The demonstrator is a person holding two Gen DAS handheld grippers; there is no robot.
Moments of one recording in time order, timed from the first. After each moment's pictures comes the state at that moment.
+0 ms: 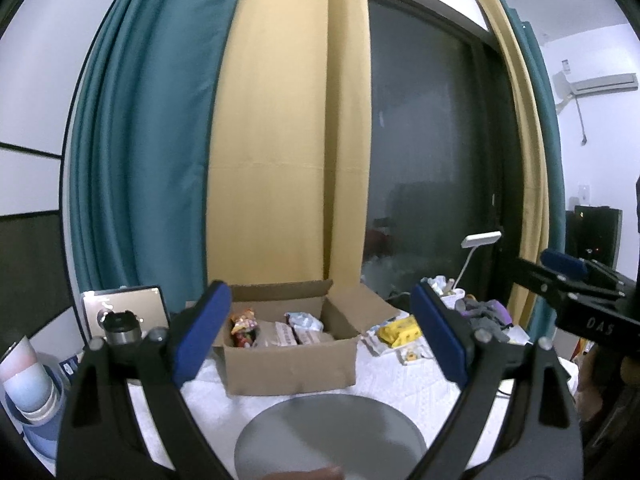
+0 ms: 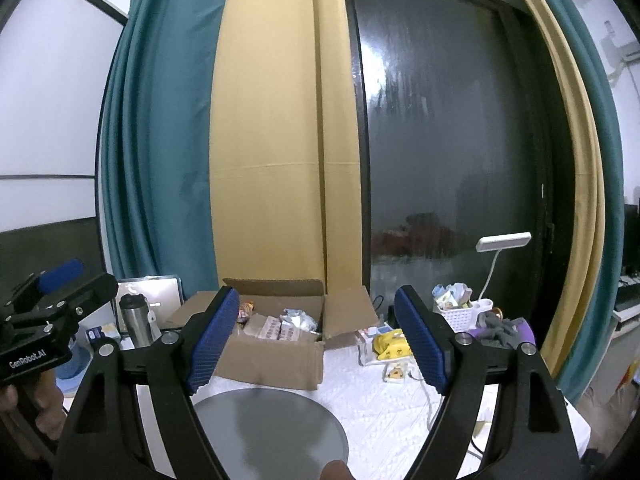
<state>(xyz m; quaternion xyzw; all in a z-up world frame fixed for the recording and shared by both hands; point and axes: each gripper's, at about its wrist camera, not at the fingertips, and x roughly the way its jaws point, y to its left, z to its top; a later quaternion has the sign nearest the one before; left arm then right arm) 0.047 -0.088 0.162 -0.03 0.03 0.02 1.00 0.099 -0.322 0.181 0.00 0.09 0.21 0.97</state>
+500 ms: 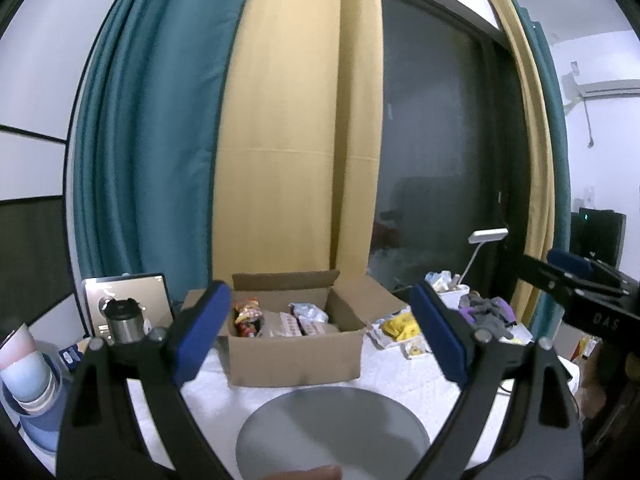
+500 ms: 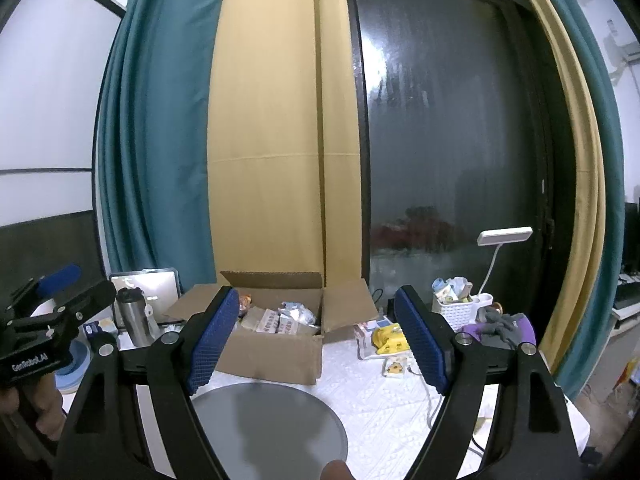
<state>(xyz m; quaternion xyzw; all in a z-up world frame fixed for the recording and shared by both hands) 0.048 -0.081 0.156 -0.04 0.04 0.04 1.00 0.108 -0.319 0.174 0.00 0.10 0.21 0.97</state>
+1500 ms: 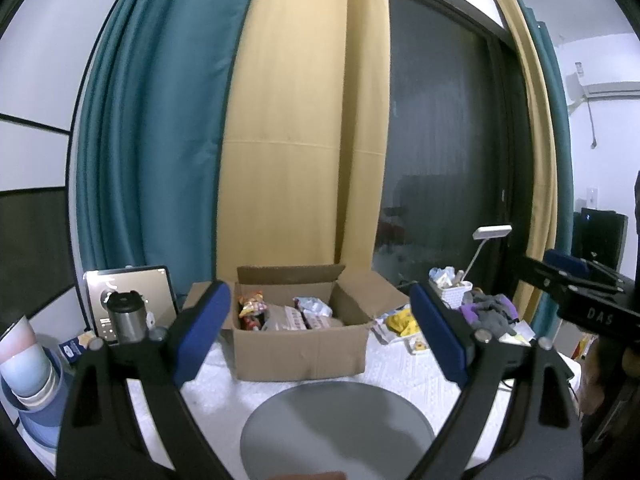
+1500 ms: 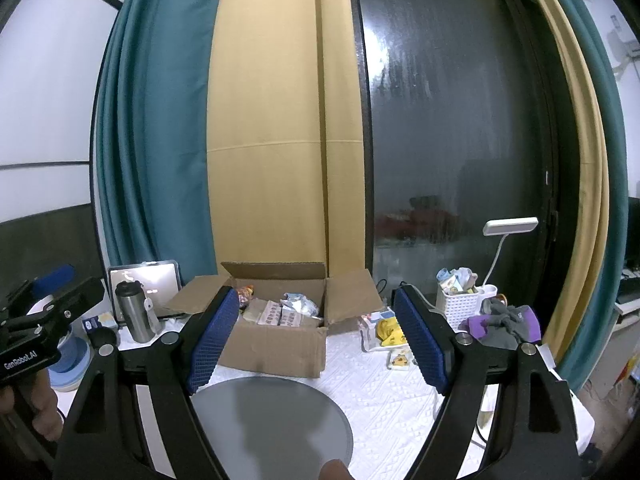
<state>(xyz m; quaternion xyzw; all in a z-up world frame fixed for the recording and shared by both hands) 0.052 -0.071 0.148 -0.04 0.05 0.04 1.00 0.126 -0.323 0.169 0.00 0.12 0.22 0.97</state>
